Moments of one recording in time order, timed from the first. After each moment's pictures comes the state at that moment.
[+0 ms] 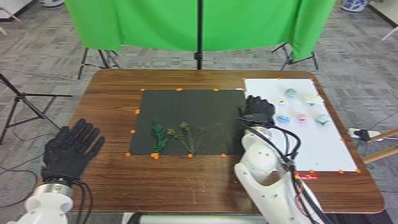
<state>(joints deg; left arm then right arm) 125.9 -68.6 -102.5 -121.2 11.5 15.6 4.8 -82.1 -75.4 60.5 -91.4 -161.3 0.2 41.3</state>
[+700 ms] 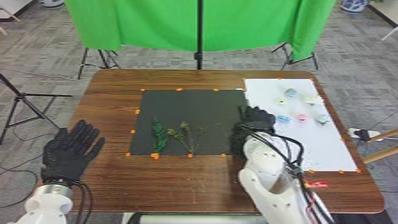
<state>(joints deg) 126.2 -68.7 -102.7 -121.2 10.5 15.6 4.6 -85.0 -72.4 59.6 -98.9 -153.8 -11.0 43.0</state>
